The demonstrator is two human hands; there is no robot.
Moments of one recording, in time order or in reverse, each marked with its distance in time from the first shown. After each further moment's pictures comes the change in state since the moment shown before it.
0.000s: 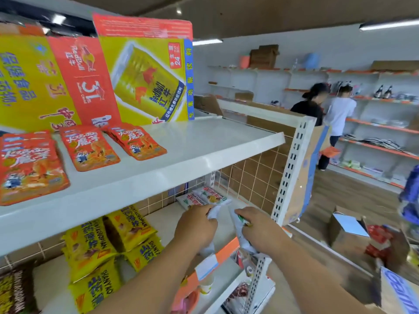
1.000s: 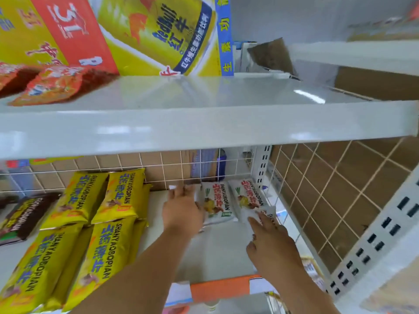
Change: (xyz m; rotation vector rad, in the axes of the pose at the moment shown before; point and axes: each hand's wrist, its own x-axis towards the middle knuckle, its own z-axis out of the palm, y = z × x) left_hand 0.125 -0.077 0.105 0.484 0.340 -0.700; right_hand 0.205 0.138 0.085 -0.252 -0.250 -0.352
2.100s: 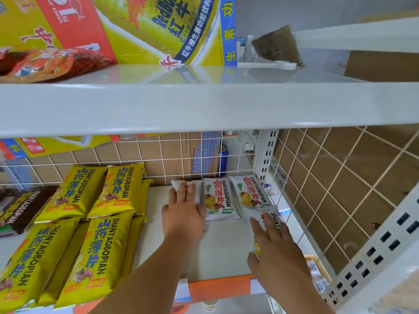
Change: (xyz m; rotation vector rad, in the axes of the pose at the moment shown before) left_hand -0.004 -0.007 0.039 0.060 -0.006 0.000; right_hand -0.012 0.011 0.025 -0.026 0.004 -0.022
